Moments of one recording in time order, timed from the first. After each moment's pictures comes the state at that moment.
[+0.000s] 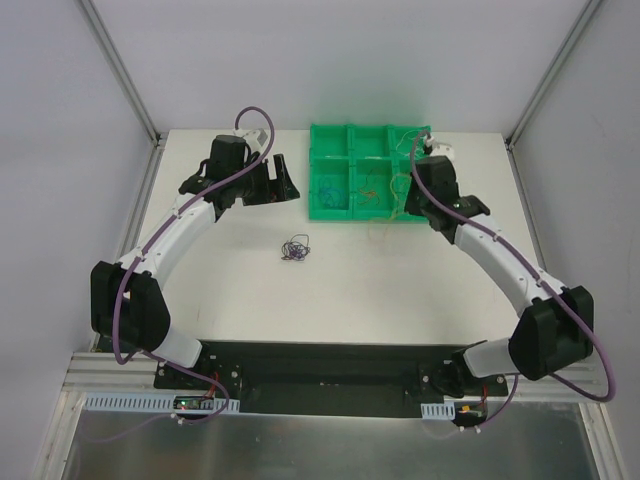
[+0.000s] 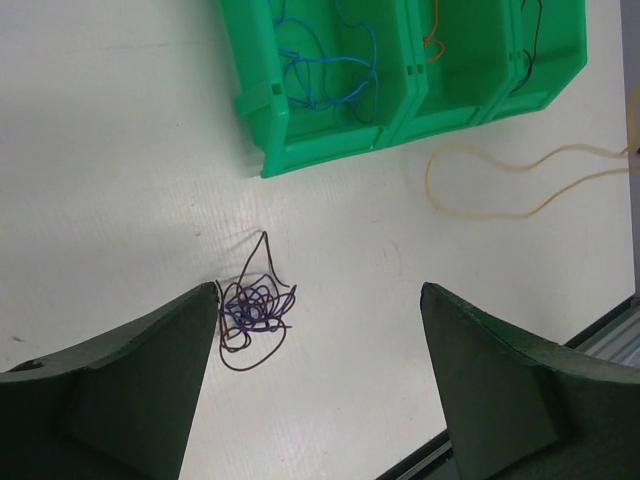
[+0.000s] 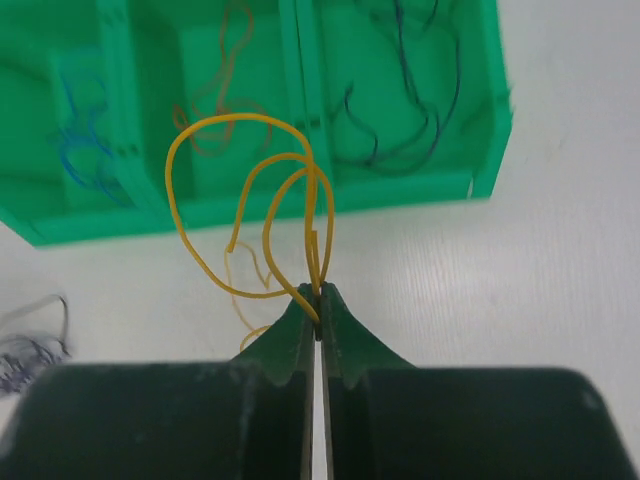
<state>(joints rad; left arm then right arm) -0.31 1.49 1.27 -0.43 0.34 -0.45 0.41 1.39 1.10 -0.46 0.27 0.40</state>
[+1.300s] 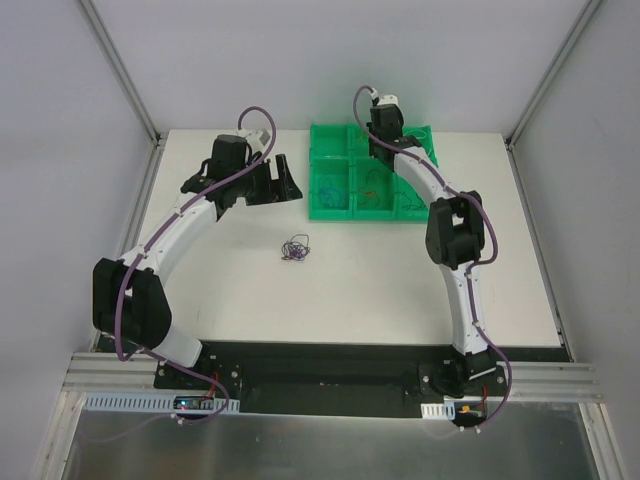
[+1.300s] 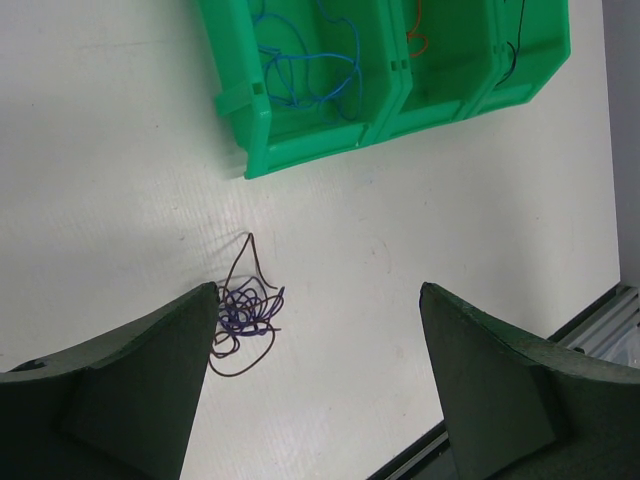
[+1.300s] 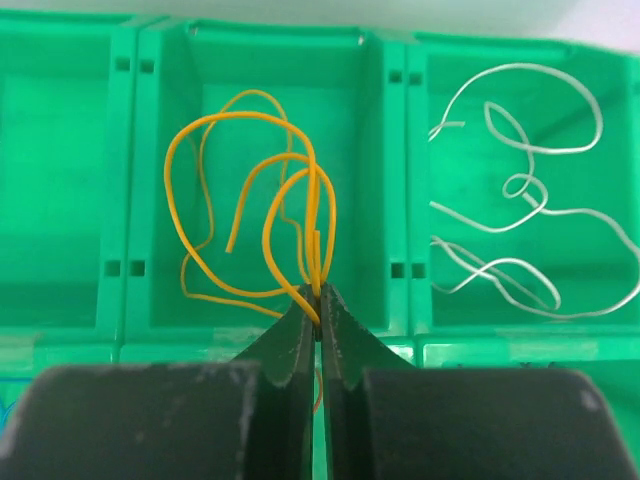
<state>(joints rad) -0.31 1.51 1.27 -0.41 0.39 -0.45 0.37 2.38 2.15 -0.37 0.34 0.10</state>
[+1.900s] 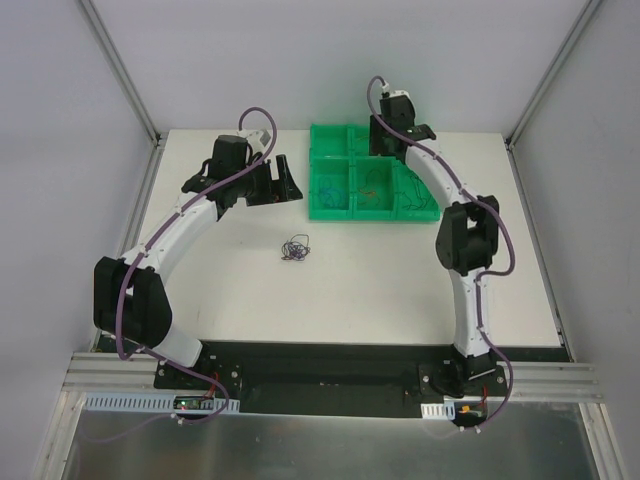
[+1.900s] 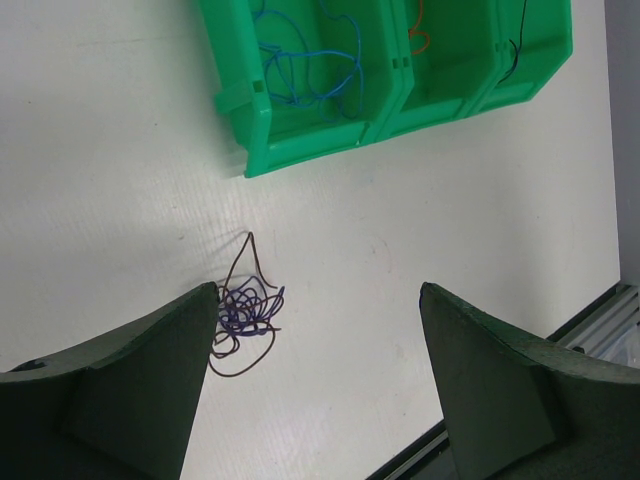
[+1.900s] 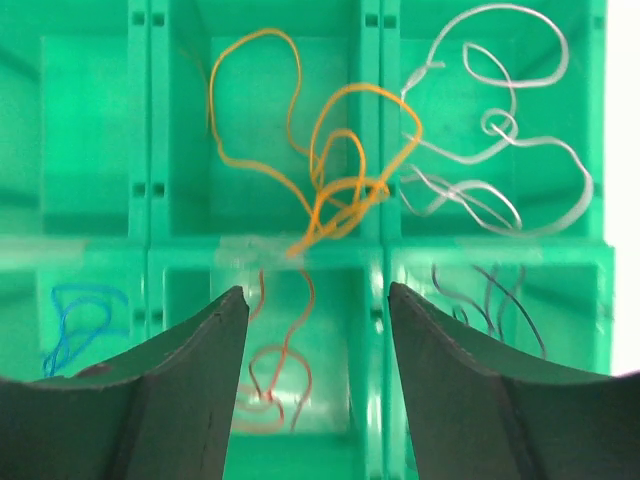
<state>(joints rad) -0.31 1.52 1.27 -0.41 0.39 -0.45 0.35 2.31 2.19 -0.59 0.26 0.19</state>
